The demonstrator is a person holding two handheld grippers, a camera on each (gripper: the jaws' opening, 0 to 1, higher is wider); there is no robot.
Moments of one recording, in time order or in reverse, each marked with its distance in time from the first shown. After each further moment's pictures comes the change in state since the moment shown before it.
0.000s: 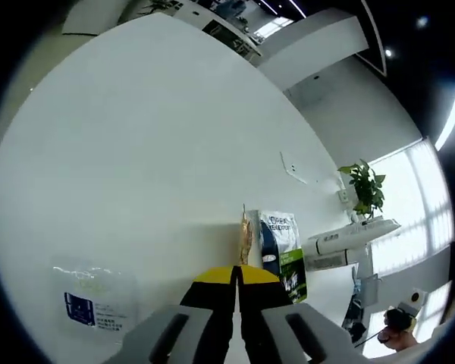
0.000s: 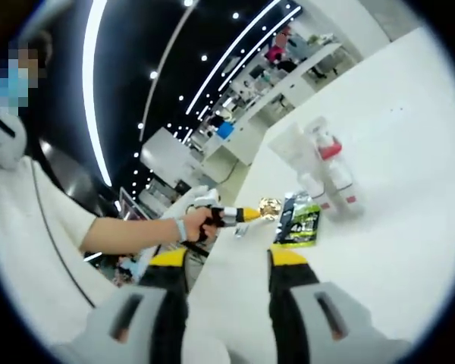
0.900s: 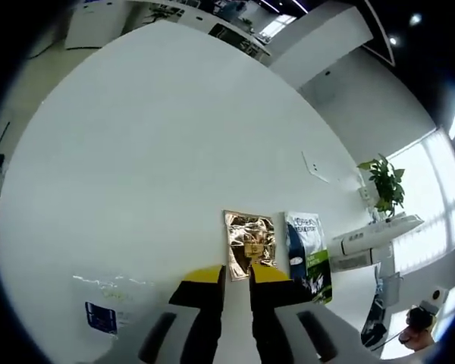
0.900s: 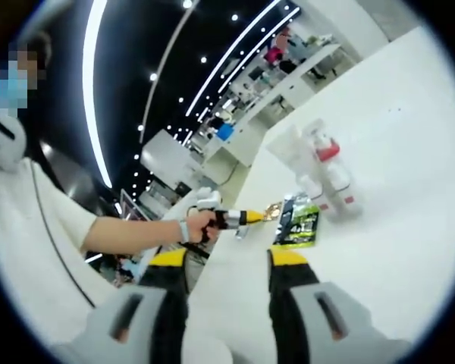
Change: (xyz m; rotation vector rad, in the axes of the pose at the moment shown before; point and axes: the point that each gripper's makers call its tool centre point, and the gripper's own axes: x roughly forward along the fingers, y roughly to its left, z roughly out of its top) left arm -0.005 0.020 0.005 0.044 -0.045 0.131; right arm -0.005 0.002 0.000 0.001 -0.005 0.006
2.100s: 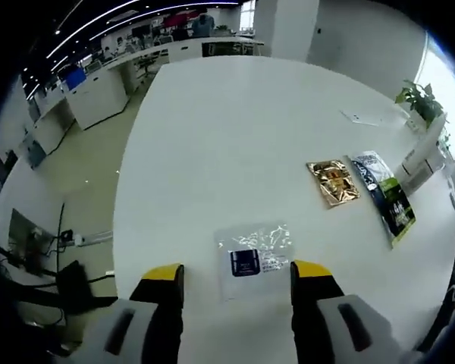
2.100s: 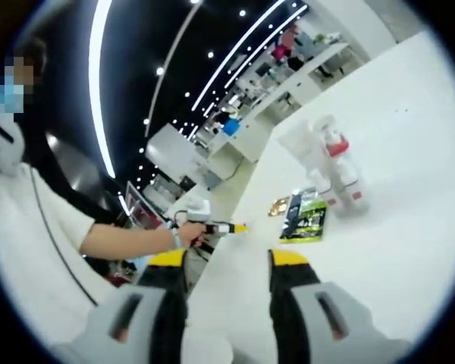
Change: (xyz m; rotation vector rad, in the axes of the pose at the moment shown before) left arm -0.065 0.097 -0.012 0.406 -0.041 0.457; right arm -0.002 0.013 -0.007 -0.024 0.025 0.022
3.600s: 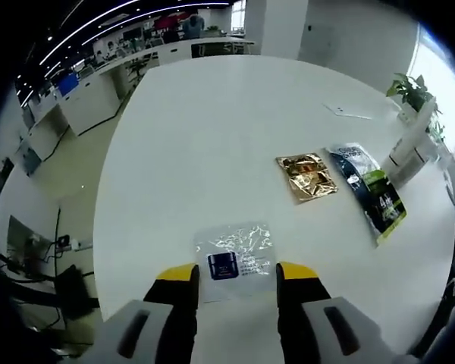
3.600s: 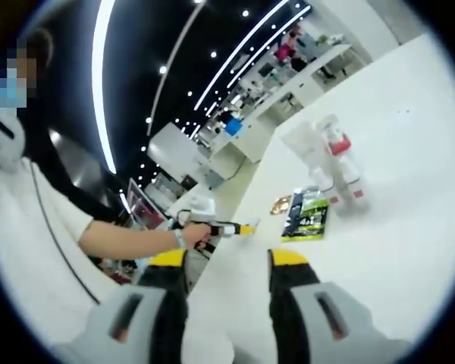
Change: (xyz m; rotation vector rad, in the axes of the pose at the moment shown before) left arm -0.007 -0.032 -0.010 0.007 0.005 -0.026; right arm -0.005 0.006 -0.007 -0.015 0.001 0.014
